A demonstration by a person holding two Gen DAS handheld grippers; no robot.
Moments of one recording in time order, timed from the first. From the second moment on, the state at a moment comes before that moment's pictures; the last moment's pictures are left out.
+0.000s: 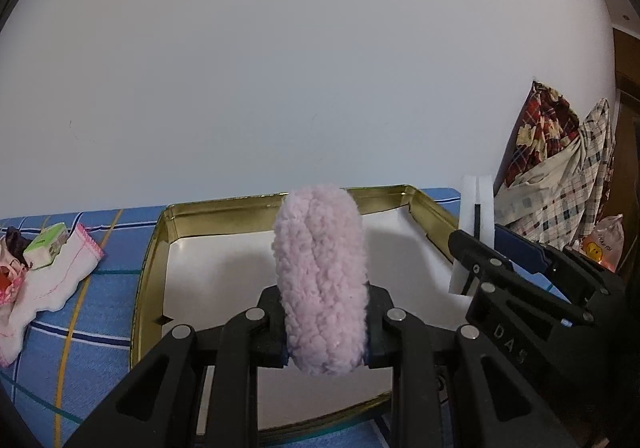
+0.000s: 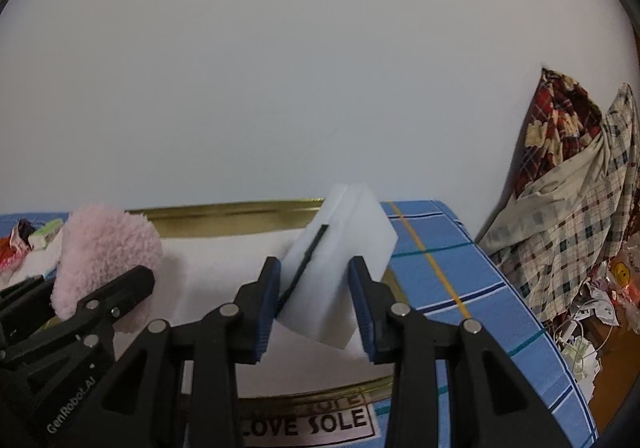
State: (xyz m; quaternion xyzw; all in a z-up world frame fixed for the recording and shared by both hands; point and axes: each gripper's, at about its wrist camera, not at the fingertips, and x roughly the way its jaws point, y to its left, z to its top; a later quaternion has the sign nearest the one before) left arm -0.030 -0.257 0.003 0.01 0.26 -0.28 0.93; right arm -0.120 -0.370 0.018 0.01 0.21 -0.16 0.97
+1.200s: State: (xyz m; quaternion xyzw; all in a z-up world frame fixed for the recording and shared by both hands) left arm -0.048 -0.241 0.011 -0.02 0.24 -0.15 0.96; right arm -0.162 -0.372 0.035 0.03 0.08 -0.21 0.97
